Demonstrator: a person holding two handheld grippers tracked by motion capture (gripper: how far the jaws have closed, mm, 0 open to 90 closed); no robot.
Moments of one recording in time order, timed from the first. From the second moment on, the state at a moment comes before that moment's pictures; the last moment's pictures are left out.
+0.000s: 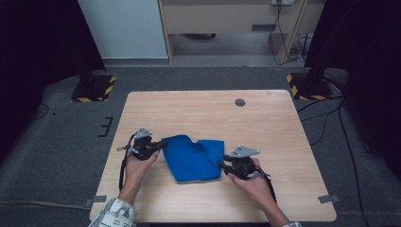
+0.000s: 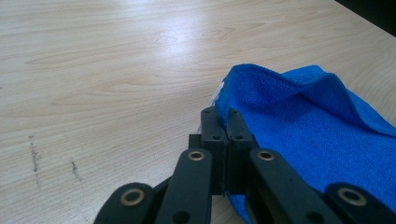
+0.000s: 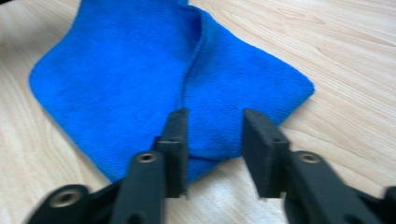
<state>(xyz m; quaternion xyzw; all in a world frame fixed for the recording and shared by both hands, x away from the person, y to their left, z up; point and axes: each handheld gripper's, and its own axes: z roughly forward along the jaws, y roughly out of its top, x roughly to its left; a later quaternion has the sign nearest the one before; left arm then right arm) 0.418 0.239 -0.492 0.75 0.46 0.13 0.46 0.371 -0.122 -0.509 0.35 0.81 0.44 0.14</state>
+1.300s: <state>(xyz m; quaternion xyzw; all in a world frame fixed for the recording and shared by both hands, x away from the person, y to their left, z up) 0.417 0.235 -0.493 0.75 0.45 0.12 0.46 0.380 -0.110 -0.524 0.36 0.83 0.41 0.13</state>
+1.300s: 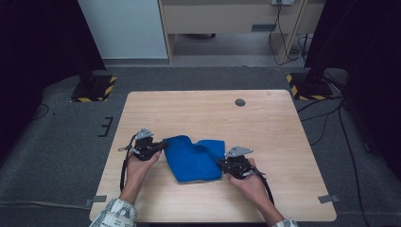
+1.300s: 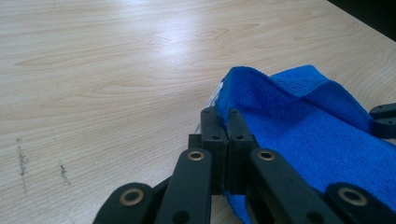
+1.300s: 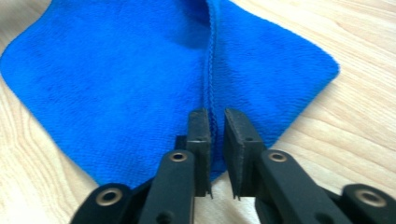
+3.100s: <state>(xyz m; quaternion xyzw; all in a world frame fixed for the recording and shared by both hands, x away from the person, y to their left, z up) 0.423 0.194 -0.443 0.76 0.41 0.14 0.48 0.396 -0.210 -0.436 0.41 0.79 0.43 0.17</state>
